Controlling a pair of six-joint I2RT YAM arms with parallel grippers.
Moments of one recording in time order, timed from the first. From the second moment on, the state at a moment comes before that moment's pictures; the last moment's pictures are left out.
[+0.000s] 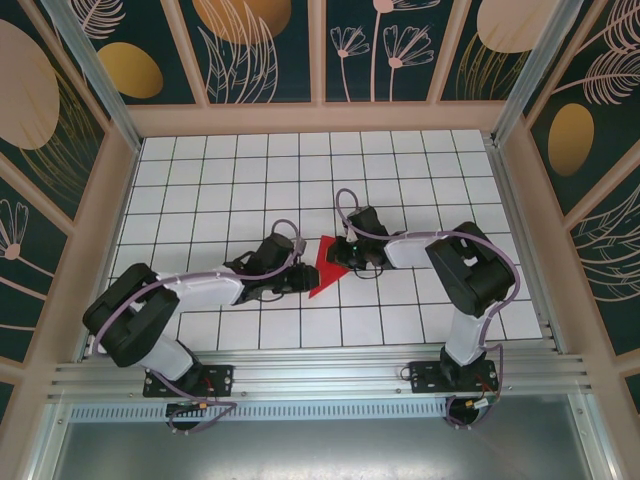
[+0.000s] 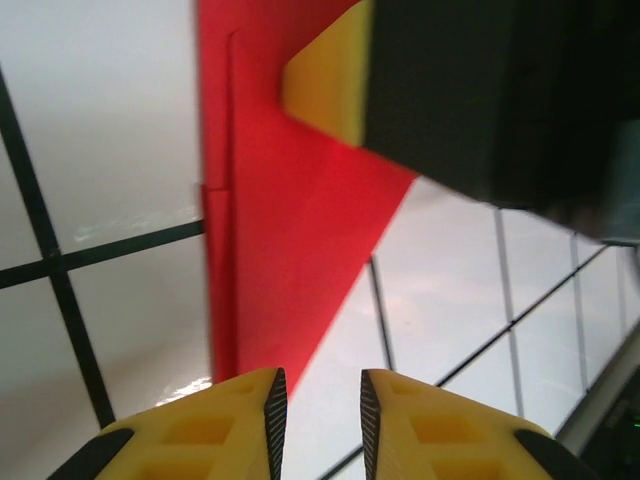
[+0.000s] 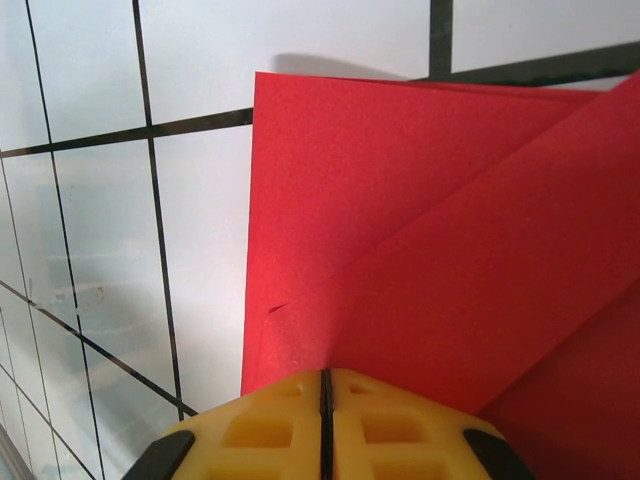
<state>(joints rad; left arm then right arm) -0.76 1.52 0.63 0.08 0.30 -0.82 0.62 1.83 0.86 0.06 -0.39 0.79</state>
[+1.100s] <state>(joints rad) -0.73 1.77 0.75 0.17 0.28 -0.84 0.62 1.79 0.85 0.04 -0.39 0.81</state>
